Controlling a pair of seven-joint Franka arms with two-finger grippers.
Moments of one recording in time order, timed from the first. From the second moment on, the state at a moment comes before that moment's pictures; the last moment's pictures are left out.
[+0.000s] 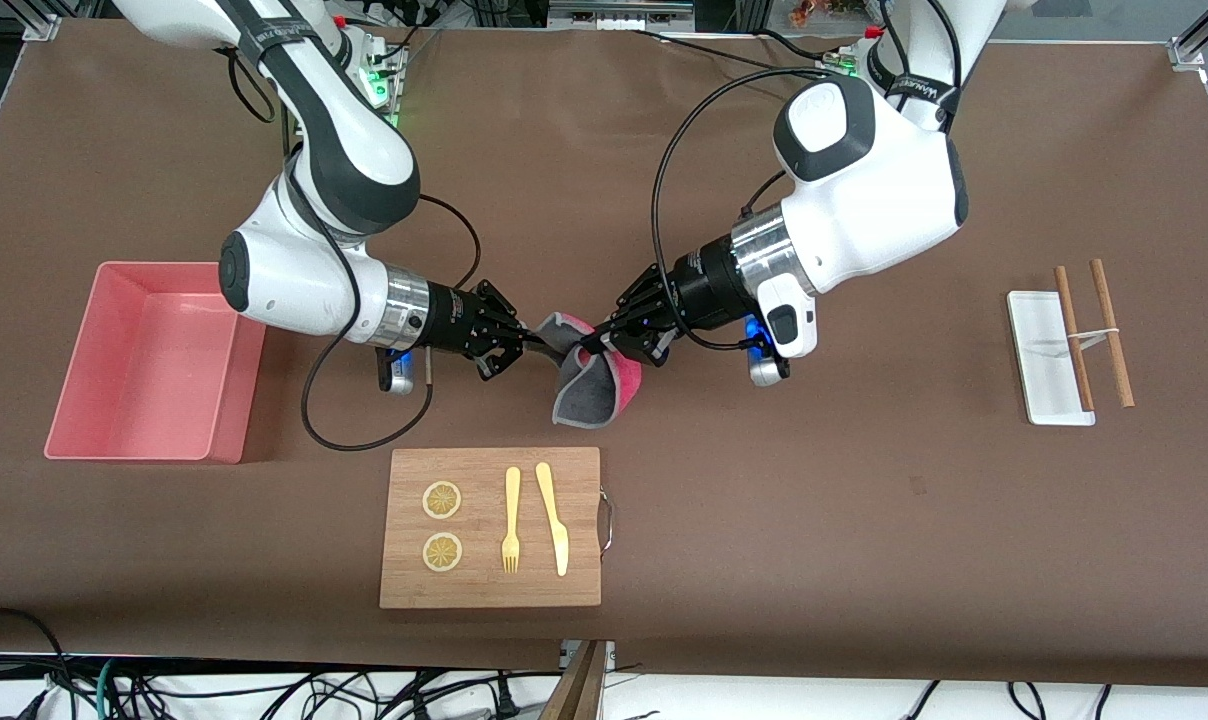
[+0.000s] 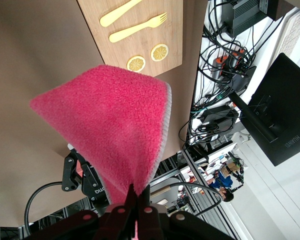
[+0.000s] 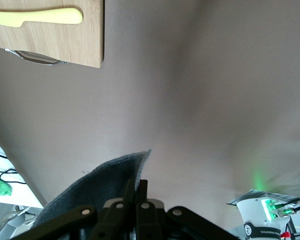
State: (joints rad) left arm -0.46 0.41 -0.10 -1.46 -1.00 2.39 -1.22; right arm 0.10 0.46 0.42 -1.66 0.66 2.24 1.41
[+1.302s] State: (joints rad) left arm -0.38 0.37 -0.08 -1.43 -0.50 2.11 -1.20; right arm 0.17 0.48 0.42 -1.68 0.58 2.09 1.39
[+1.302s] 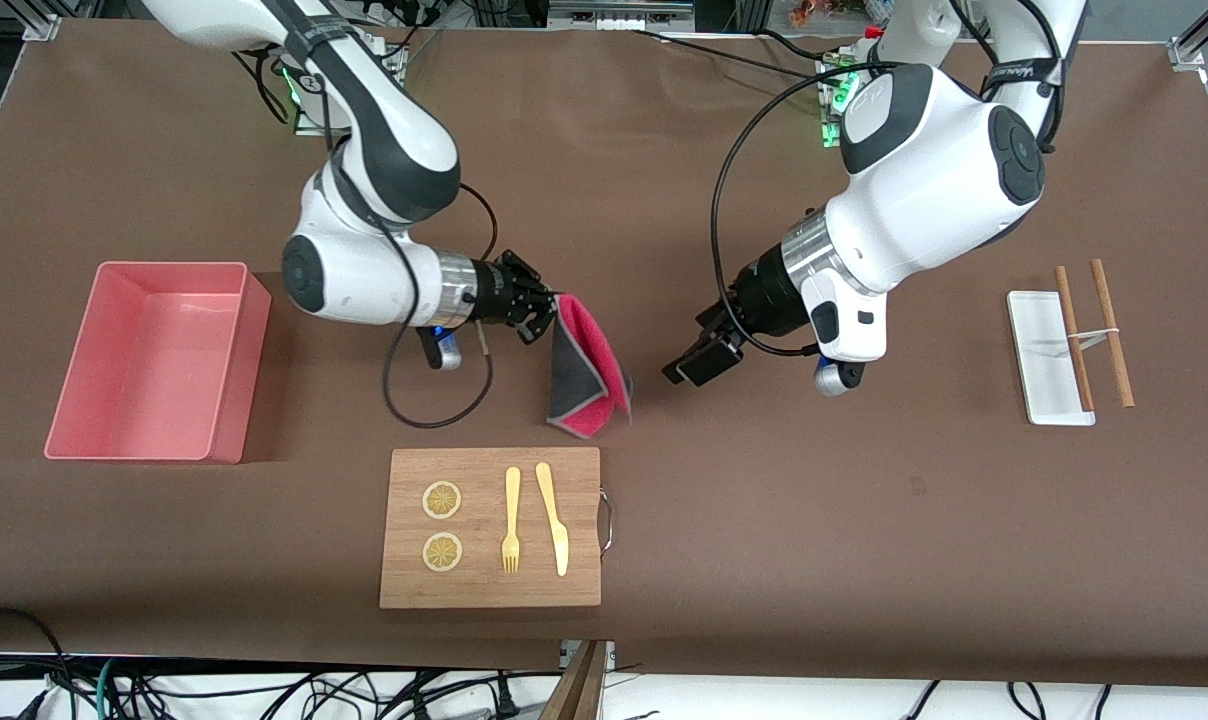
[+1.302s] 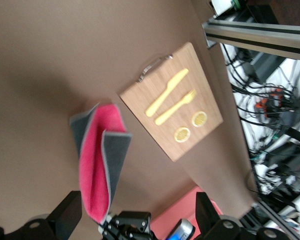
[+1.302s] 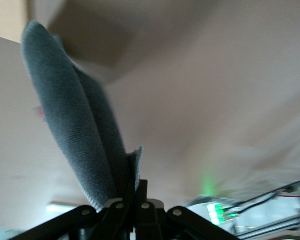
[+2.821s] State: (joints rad) left arm -0.12 0.25 -0.05 -1.44 -0.08 1.65 -0.09; right arm 0.10 0.47 -0.01 -1.77 0.03 1.81 0.32
